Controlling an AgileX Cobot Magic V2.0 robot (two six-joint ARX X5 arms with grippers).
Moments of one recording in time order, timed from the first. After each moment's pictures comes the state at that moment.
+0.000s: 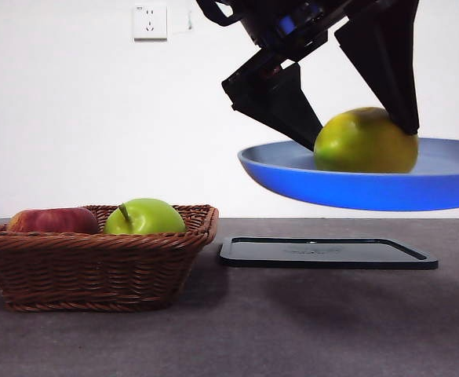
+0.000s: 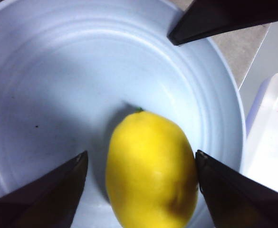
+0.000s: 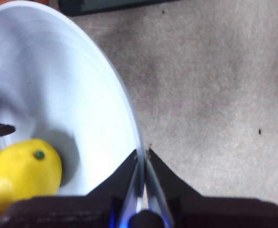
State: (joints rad) left arm -1.02 1.69 1.37 -0.58 0.11 -0.10; right arm 0.09 1.05 0.79 -0.84 -0.46 0.19
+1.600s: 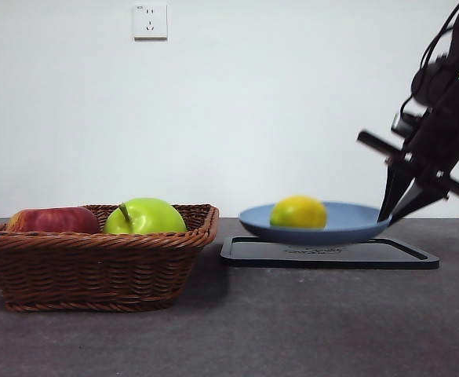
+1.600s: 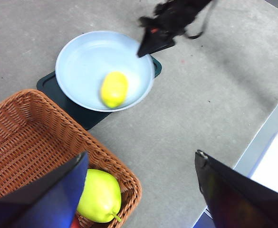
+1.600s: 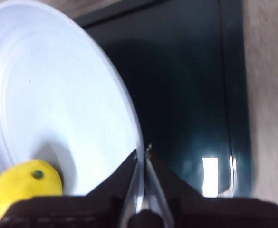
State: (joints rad) left arm -0.75 1.14 1.37 -0.87 0.10 -0.06; right arm 0.05 1.93 1.38 -0.59 -0.45 0.31
